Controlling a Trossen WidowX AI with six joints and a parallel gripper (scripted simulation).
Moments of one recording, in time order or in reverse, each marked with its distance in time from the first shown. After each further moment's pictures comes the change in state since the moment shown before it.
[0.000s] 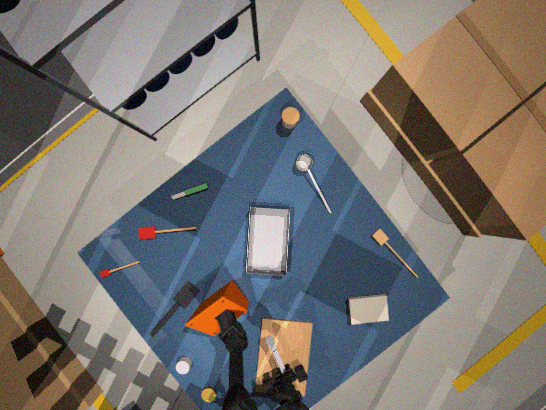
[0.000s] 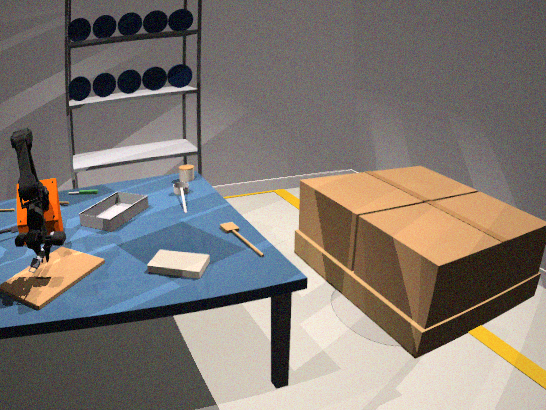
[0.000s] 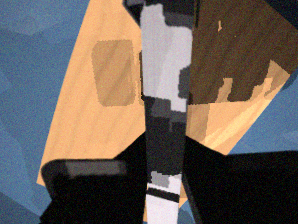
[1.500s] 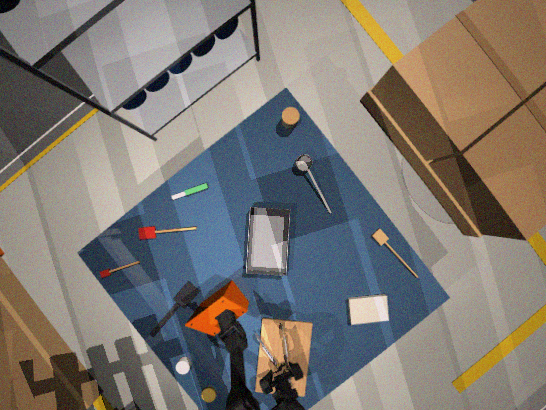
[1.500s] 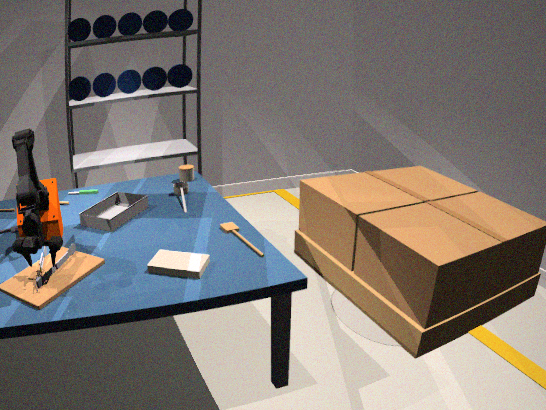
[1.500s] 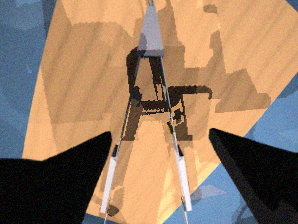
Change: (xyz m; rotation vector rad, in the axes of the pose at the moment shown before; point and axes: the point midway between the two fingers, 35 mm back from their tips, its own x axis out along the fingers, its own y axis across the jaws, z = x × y) arm 0.018 -0.016 -0.003 -0.009 0.025 -0.005
